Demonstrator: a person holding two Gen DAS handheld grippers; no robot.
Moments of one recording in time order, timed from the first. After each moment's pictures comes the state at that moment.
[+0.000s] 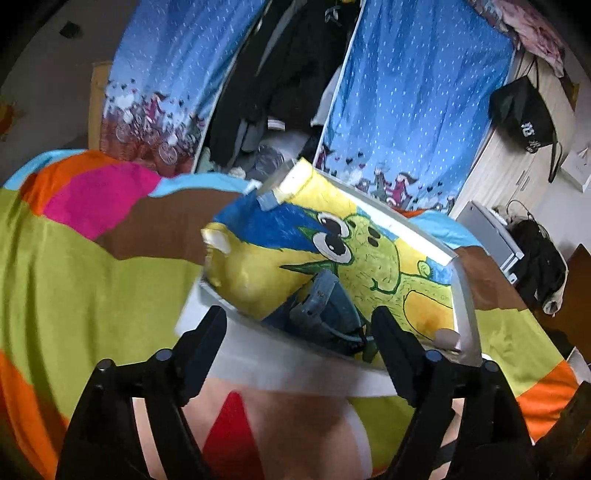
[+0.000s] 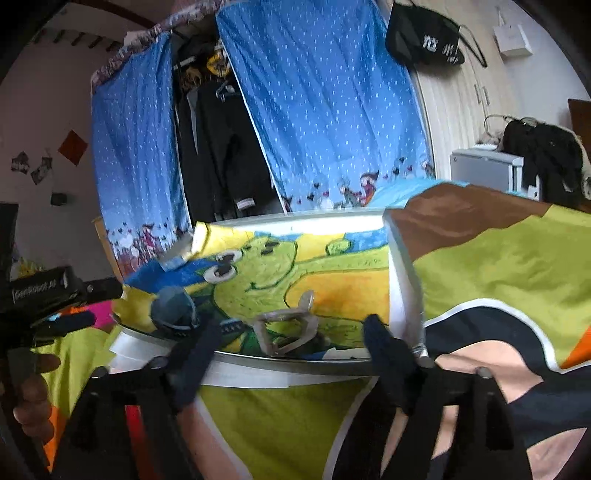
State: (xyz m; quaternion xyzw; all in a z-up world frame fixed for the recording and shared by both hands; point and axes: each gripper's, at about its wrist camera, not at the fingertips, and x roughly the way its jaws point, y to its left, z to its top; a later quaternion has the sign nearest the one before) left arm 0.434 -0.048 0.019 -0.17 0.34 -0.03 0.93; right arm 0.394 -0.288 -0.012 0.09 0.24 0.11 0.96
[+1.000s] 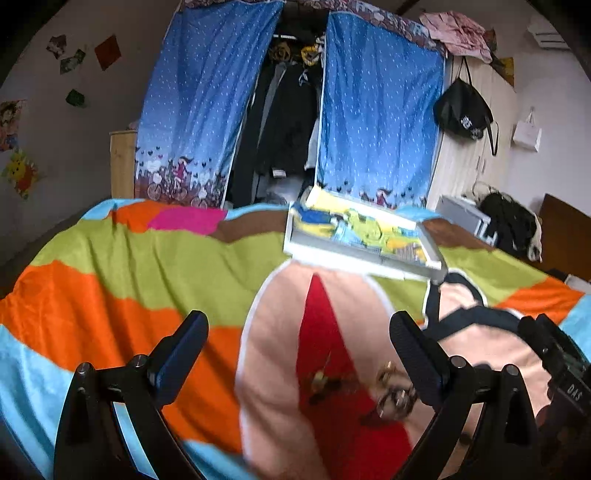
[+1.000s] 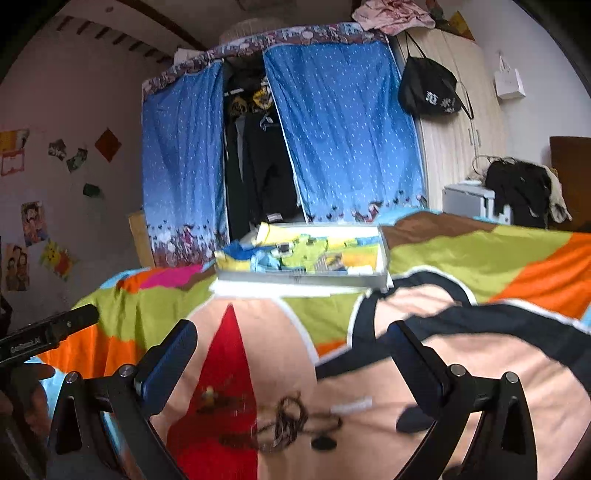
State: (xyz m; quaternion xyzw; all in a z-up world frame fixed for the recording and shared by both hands) left arm 0.150 -0.006 0.033 -0.08 0.25 -0.04 0.96; right arm 0.153 -0.263 0.032 0.05 0.20 0.12 0.97
